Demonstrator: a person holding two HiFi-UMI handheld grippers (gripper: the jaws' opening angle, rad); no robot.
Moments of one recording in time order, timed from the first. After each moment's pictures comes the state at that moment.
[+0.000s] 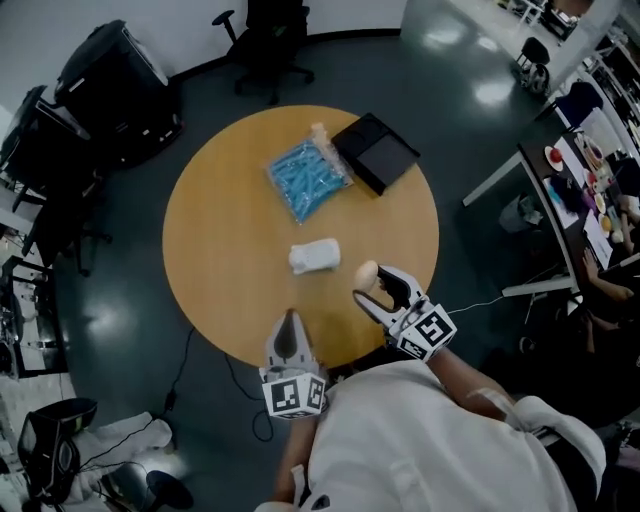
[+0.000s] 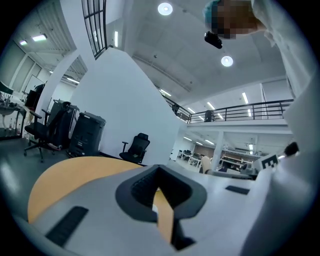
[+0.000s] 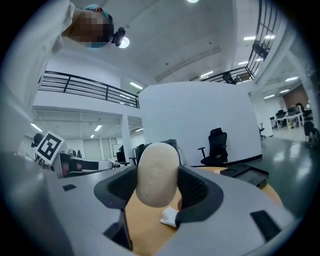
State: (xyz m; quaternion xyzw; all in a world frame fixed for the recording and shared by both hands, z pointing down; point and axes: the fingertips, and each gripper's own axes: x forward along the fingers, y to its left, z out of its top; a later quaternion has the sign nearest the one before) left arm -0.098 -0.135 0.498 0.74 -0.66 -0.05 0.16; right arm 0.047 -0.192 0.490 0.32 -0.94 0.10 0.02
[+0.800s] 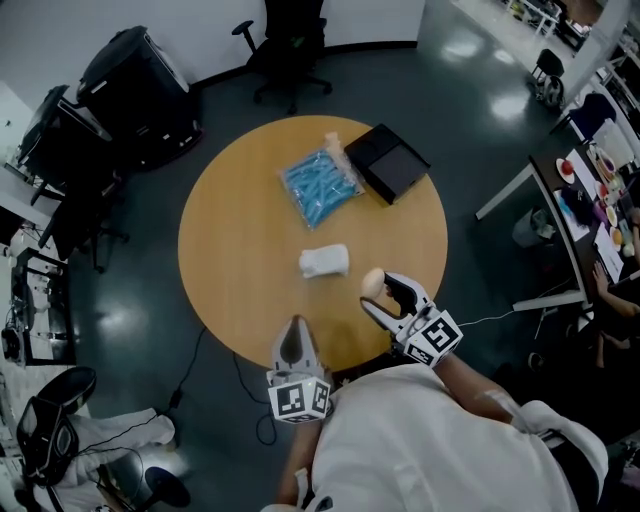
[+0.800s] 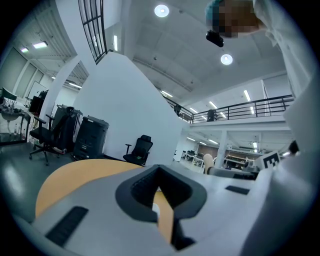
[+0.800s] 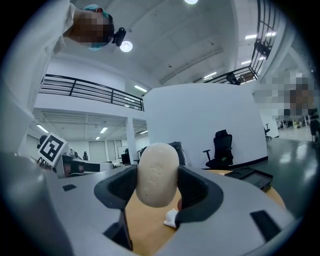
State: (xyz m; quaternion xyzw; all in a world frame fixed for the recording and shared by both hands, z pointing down) left arm -0.091 -0.118 0.490 0.72 -0.67 -0.05 0.15; right arm 0.056 -0.180 0.480 0.29 -0.95 0.09 0.01
